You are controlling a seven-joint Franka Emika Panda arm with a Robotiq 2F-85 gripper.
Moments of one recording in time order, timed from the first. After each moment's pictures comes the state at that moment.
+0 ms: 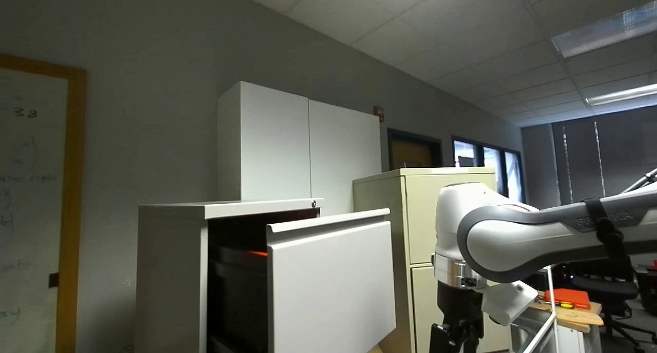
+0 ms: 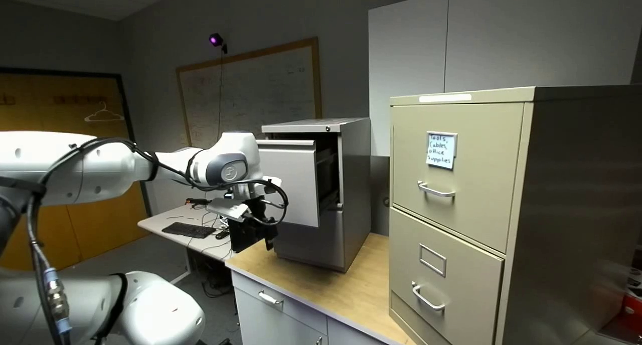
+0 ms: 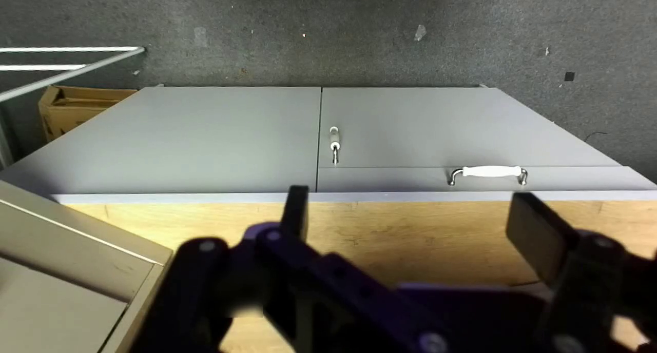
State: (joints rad) arm 0.01 -0.92 0.03 -2.72 0.02 1.90 0.06
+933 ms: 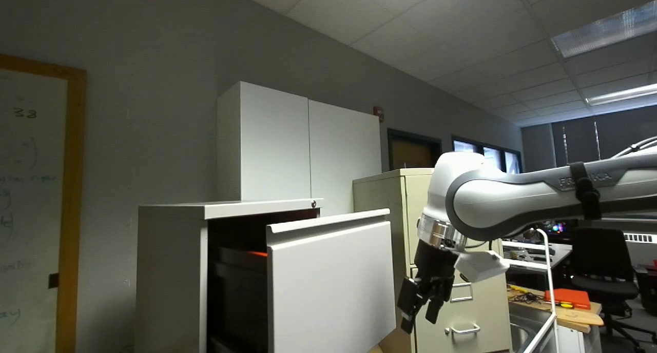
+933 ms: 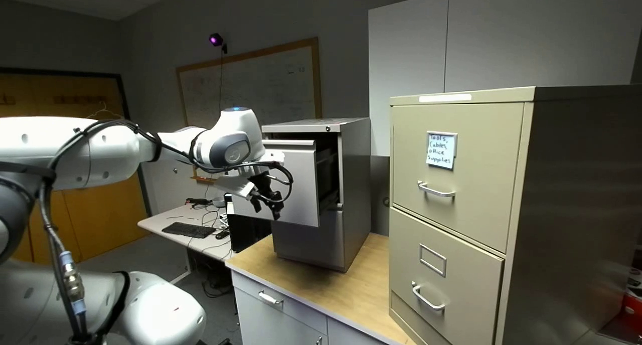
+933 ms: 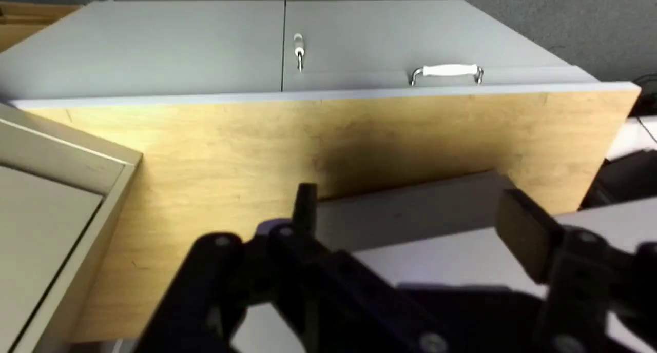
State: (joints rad) arm 0.03 -0.86 0.01 -2.58 0.08 2.01 0.05
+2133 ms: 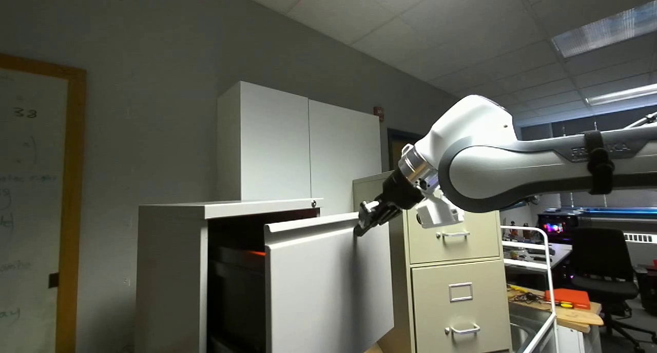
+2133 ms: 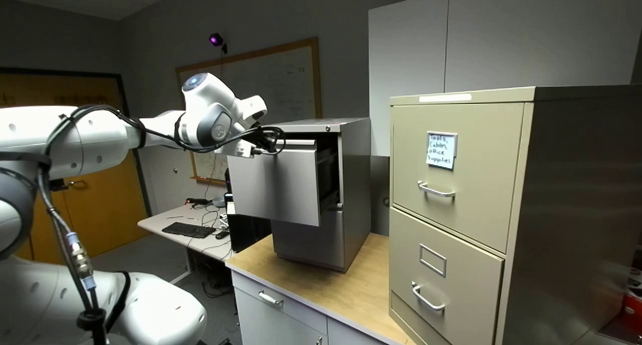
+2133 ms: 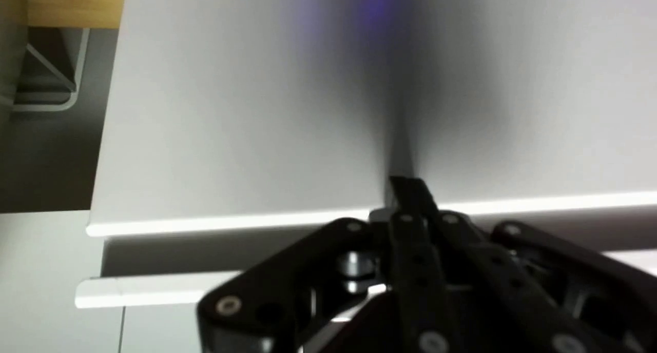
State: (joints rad) arm 0.06 -0.84 0.09 -2.44 0.08 2.52 0.06
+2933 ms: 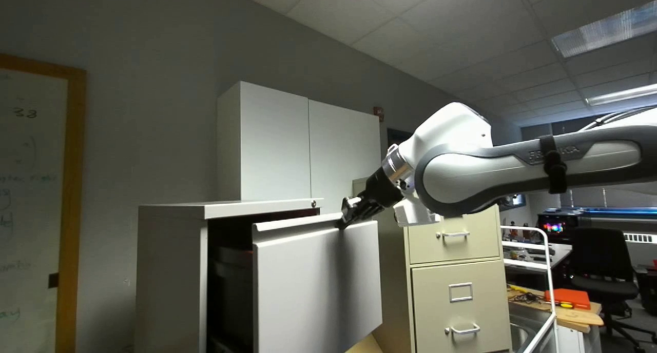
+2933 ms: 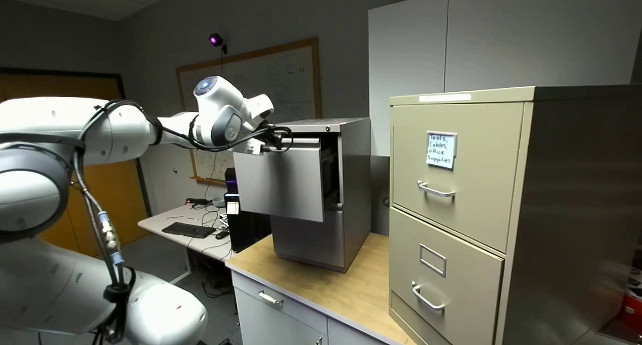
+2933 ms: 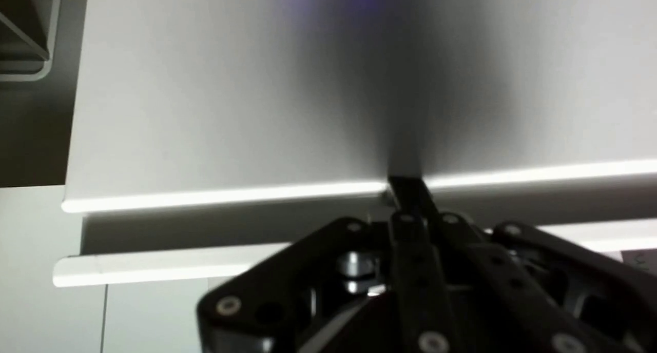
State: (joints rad) arm 0.08 -0.72 0.09 -2.38 0.08 2.65 0.06
